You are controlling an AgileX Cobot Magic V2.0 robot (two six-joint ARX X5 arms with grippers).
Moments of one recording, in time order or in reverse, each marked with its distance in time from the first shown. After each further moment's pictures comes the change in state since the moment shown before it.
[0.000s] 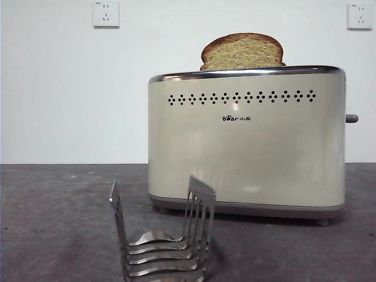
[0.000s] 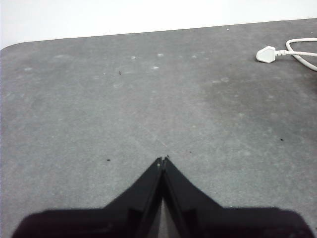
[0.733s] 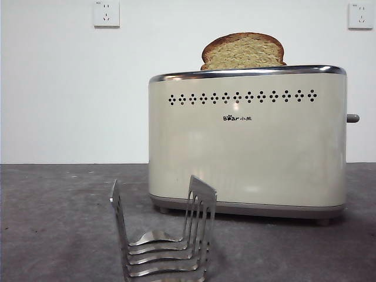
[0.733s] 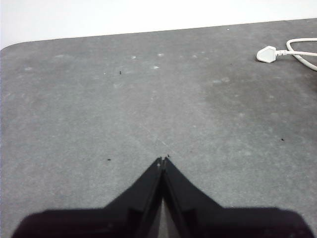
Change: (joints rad) left arm 0.000 0.000 0.000 0.000 0.000 0.000; right arm 0.020 -0.570 -0.706 0.143 -0.003 -0.087
